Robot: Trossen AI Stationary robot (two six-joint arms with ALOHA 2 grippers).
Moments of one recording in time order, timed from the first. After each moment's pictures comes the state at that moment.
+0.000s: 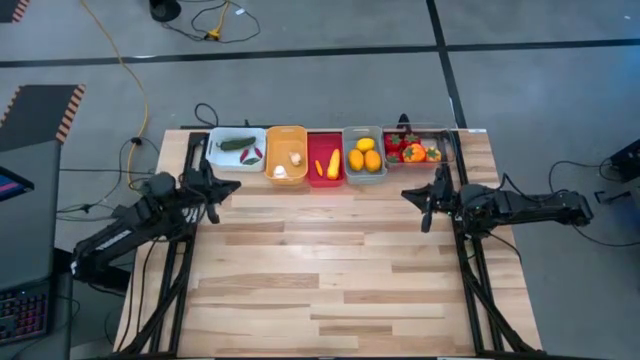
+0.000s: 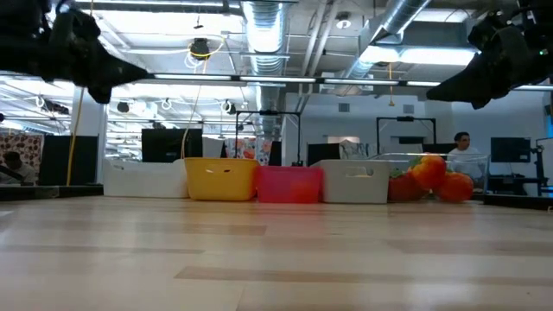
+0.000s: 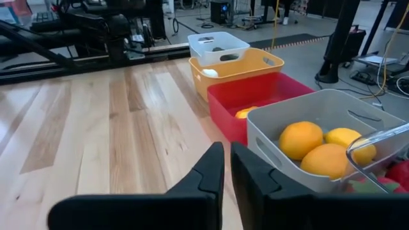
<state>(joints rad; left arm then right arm) 0.55 0.01 0.17 -0.18 0.25 -0.10 0.03 0.25 0.23 -0.22 0.39 0.12</state>
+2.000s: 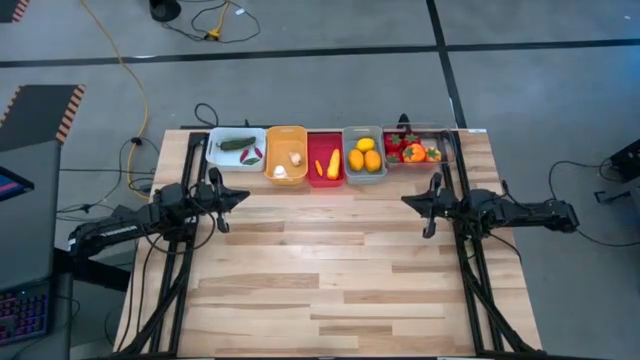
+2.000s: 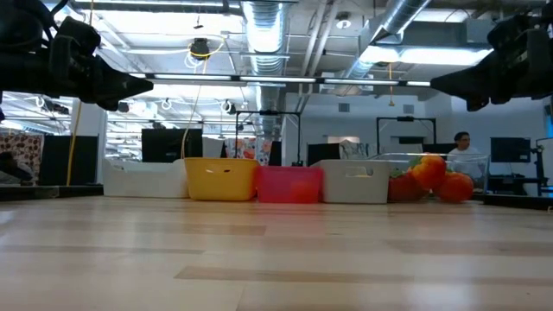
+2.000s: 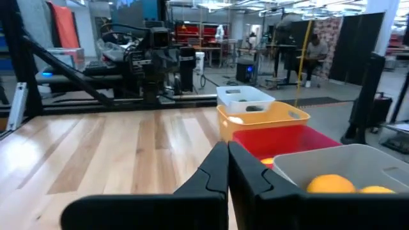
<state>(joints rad) 0.29 0.02 0.01 0.04 0.03 0.06 0.03 0.00 0.03 -0.01 0.29 -0.05</state>
